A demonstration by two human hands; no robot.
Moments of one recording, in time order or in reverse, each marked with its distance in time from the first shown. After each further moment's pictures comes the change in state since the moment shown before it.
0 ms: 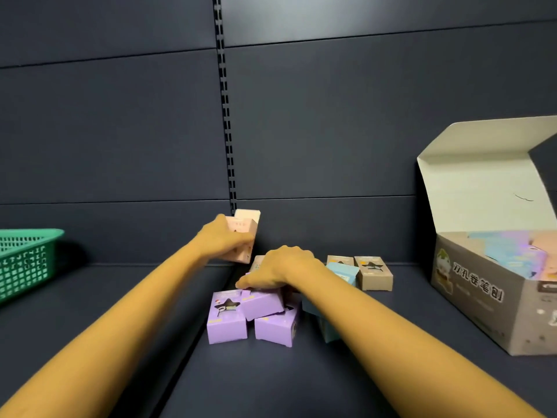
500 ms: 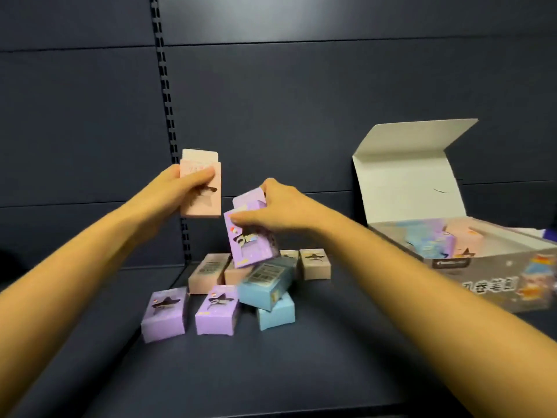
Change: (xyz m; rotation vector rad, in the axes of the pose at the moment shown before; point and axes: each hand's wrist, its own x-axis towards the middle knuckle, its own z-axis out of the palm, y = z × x) left_hand -0.056 0.084 -0.022 -0.538 -0.034 0.330; right_hand -0.057 0.075 -0.066 0.398 0.359 -0.174
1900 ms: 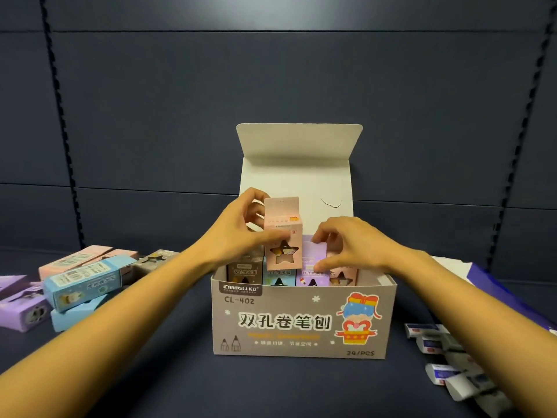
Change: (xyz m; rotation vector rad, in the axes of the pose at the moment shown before) left_hand 0.006 0.044 0.330 0.165 -0.125 0.159; right_hand -0.049 0.336 -0.179 -0.329 -0.124 -0.228
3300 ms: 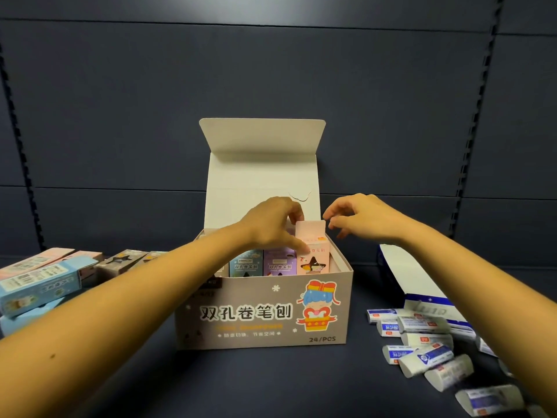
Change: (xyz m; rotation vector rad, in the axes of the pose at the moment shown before) left_hand 0.056 0.022 0.075 0.634 -0.280 0.119; right_hand -0.032 0.017 -0.042 0.166 0.087 0.309
